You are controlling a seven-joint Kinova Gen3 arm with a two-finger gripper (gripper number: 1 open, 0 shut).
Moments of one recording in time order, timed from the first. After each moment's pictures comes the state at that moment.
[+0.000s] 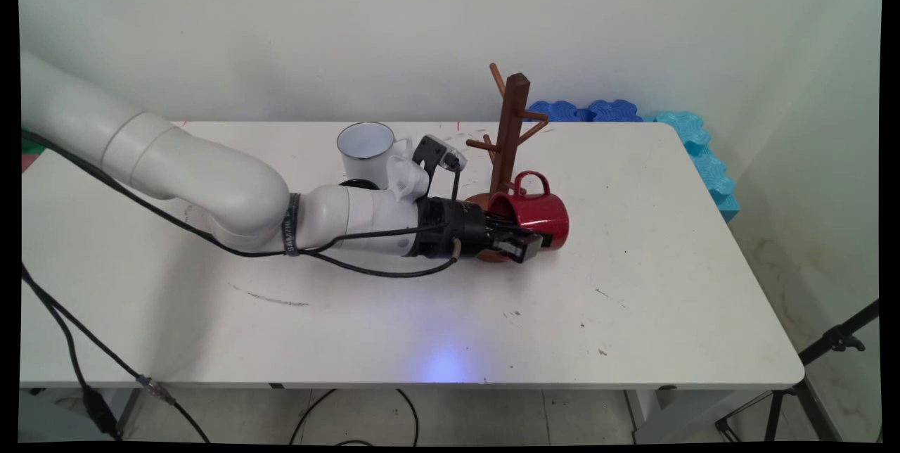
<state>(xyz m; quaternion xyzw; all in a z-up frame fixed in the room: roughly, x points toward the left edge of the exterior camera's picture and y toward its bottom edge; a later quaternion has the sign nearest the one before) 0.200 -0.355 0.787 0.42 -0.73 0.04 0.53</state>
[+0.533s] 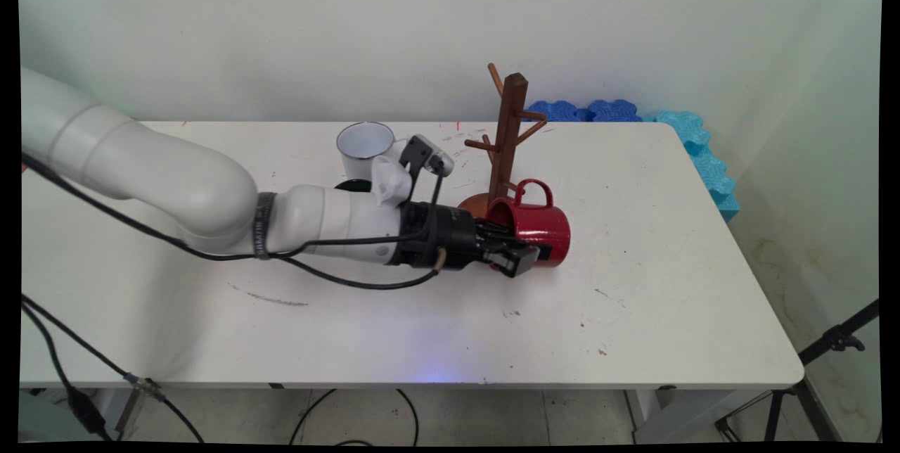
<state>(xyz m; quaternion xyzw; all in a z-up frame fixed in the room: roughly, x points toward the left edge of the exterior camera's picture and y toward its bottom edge) 0.207 -0.326 0.812 0.40 -0.75 0.02 0.53</state>
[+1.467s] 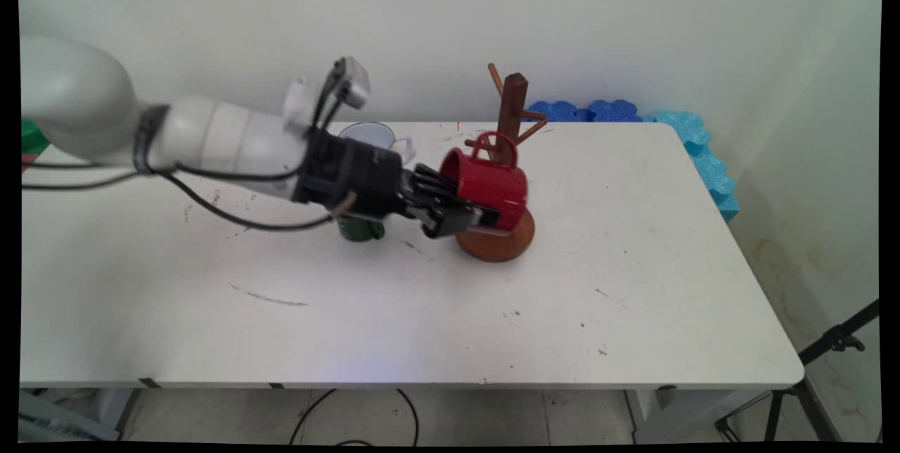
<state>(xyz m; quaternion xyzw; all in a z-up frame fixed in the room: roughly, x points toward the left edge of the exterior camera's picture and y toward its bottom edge) 0.285 -0.317 0.906 0.32 -0.79 0.02 0.52</state>
